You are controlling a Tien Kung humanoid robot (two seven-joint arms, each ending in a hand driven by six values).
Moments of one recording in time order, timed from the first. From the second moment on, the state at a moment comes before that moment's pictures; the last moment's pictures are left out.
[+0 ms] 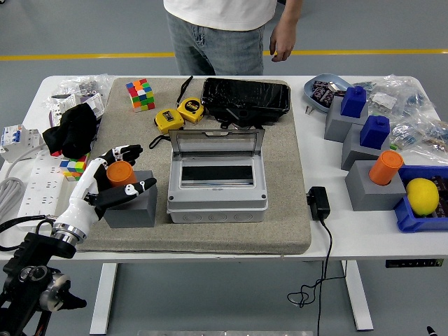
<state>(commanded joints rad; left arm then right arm) 0.07 0.03 -1.43 -1.46 1.29 -0.09 -0.09 0.06 -0.19 0.71 0.26 -0.60 -0.27 0.05</state>
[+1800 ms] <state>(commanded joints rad) 0.05 0.04 -1.41 -1.43 1.27 -0.02 -0.10 0.05 -0.19 0.72 0.26 -0.59 -0.27 0.05</state>
